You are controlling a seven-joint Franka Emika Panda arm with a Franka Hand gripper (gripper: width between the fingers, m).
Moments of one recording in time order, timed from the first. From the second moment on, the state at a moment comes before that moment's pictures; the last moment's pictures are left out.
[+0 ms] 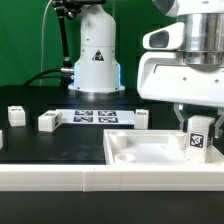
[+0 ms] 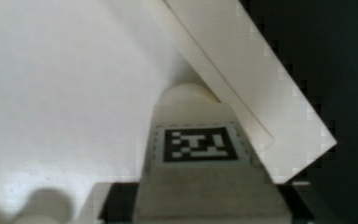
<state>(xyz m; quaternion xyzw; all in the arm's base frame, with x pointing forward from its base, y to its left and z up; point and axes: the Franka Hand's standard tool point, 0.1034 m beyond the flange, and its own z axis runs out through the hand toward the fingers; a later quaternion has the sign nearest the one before) 0.623 0.119 0.068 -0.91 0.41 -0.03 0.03</state>
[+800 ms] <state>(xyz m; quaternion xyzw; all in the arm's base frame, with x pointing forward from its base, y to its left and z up) 0.625 0.117 0.068 -0.84 0.55 -0.01 0.03</state>
